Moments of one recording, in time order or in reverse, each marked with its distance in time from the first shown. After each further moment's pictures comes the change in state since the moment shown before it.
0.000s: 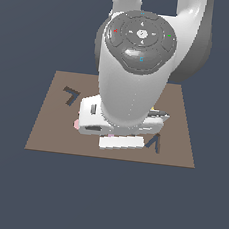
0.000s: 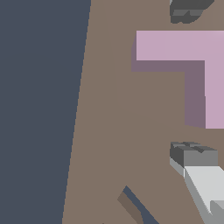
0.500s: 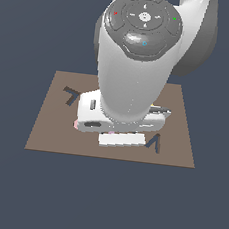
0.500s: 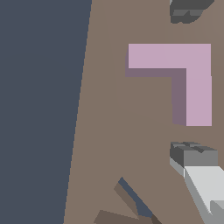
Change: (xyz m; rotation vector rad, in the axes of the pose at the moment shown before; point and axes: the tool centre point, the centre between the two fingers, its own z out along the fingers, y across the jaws) arm -0.003 0.000 -0.013 0.000 -0.001 0.004
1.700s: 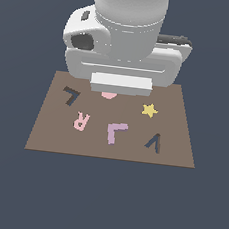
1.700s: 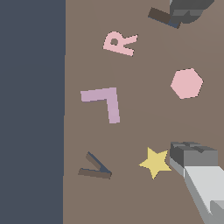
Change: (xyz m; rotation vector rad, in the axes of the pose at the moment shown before) arm -0.065 0.003 -0.106 -0.002 0.020 0.113
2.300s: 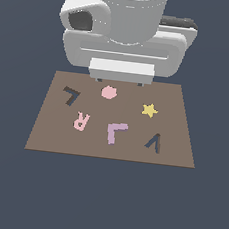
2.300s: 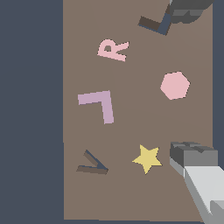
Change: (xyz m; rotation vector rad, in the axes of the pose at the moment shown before) arm -0.011 0.001 -0.019 -0.001 0.002 0.020
